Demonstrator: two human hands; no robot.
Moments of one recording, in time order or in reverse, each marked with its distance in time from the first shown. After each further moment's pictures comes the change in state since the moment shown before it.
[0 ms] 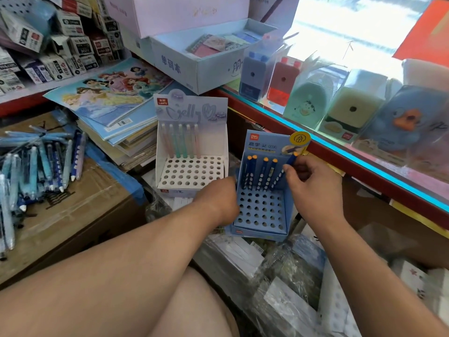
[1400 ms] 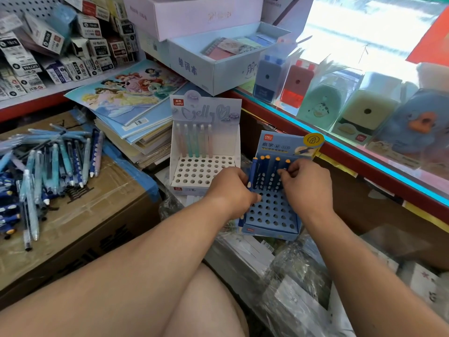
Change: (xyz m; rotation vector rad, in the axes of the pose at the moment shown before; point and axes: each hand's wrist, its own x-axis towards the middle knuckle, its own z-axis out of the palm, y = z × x) left_hand -0.026 0.011 -0.020 -0.633 0.095 -0.128; right_hand 0.007 -0.018 0.030 -0.319 -0.078 0.075
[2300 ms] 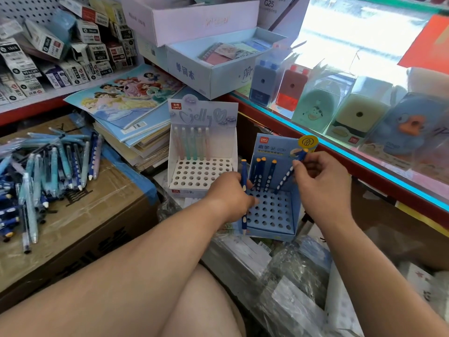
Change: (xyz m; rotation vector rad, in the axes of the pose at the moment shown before) left_hand -0.001 -0.001 0.001 -0.030 -0.083 0.005; right_hand -0.019 -0.002 -0.039 0.512 0.095 0.037
